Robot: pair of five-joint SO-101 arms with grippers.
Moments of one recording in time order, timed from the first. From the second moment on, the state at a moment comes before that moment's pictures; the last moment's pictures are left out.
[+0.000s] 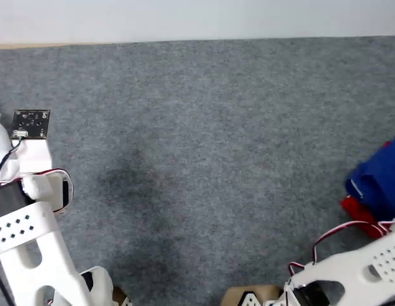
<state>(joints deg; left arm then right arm) -28.7 -40.8 34.1 89.4 -13.2 59.6 35.0 -34.0 97.5 31.8</state>
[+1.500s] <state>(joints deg) -28.7 -40.8 34.1 89.4 -13.2 42.7 32.7 -34.0 100.1 14.8</state>
